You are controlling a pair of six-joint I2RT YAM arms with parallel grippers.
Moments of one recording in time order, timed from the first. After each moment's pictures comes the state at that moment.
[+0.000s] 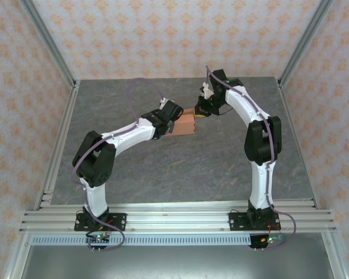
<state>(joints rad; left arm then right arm) -0.61 1.88 1.40 -0.50 -0.51 -0.30 0.28 2.12 1.91 -1.03 -0.53 0.28</state>
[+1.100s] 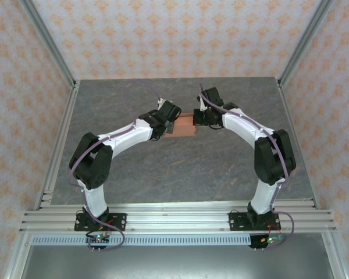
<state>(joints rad) -0.60 1.84 1.36 -0.48 -0.42 -0.37 0.44 1.81 1.37 -0.50 -0.12 0.34</state>
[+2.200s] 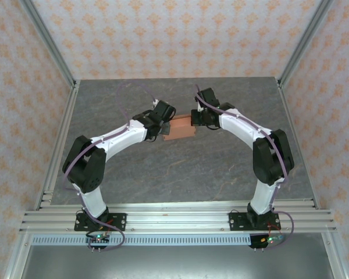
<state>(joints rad) -0.57 1.77 1.31 -0.51 -0.34 -0.39 0.47 1.82 1.41 -0.54 -0.03 0.36</state>
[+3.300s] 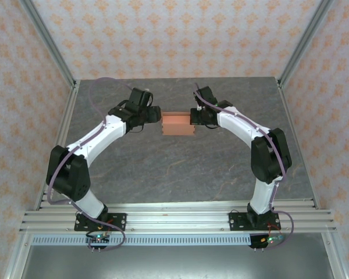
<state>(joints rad) -0.39 1.63 1.33 -0.51 -0.07 -0.48 0.48 1.85 1.46 -0.61 0.01 0.41</state>
